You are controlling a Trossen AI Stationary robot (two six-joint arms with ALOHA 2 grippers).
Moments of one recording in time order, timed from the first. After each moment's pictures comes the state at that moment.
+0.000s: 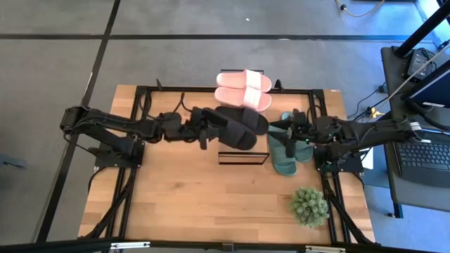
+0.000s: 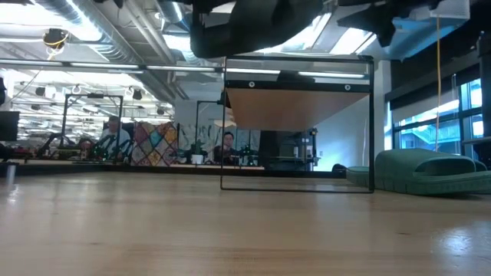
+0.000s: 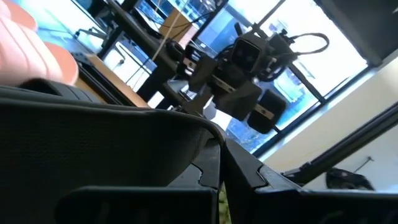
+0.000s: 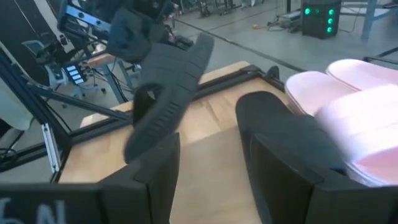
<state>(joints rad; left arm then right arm) -0.01 1.28 0.82 0.47 -0.16 -0.76 0.11 0.78 0.66 -0.07 0.34 0.33</state>
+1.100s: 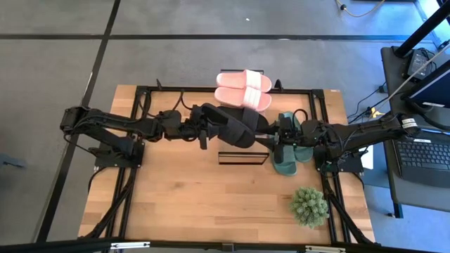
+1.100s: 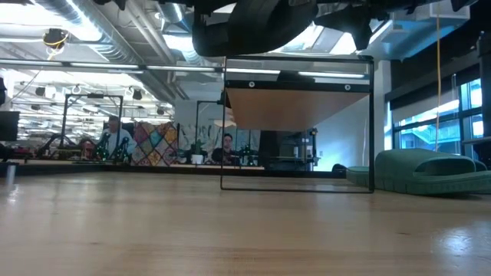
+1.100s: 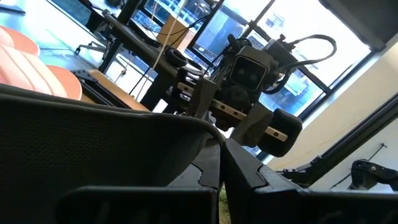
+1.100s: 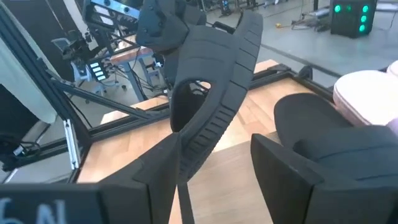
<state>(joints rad) 0.01 1.28 0.82 0.48 -0.14 -0.67 0.12 0.98 0.66 0.15 0.26 0.32</state>
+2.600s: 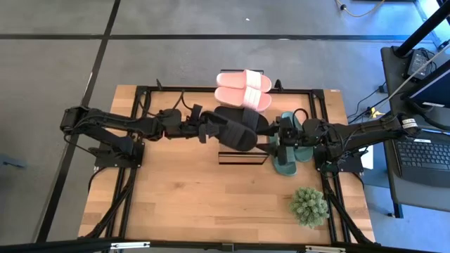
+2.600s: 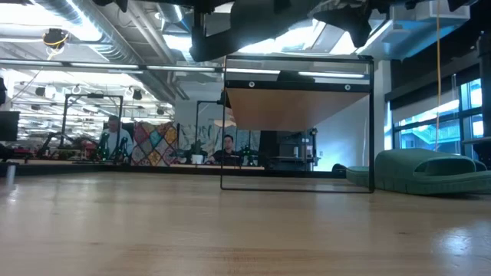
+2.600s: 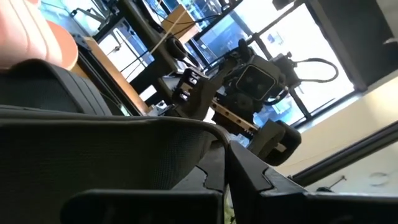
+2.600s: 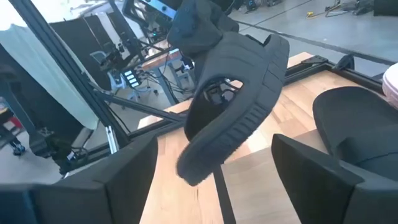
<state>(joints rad) 0.03 1.28 0.82 0.48 -0.10 -0.93 0.11 0.97 0.66 0.19 0.14 0.42</state>
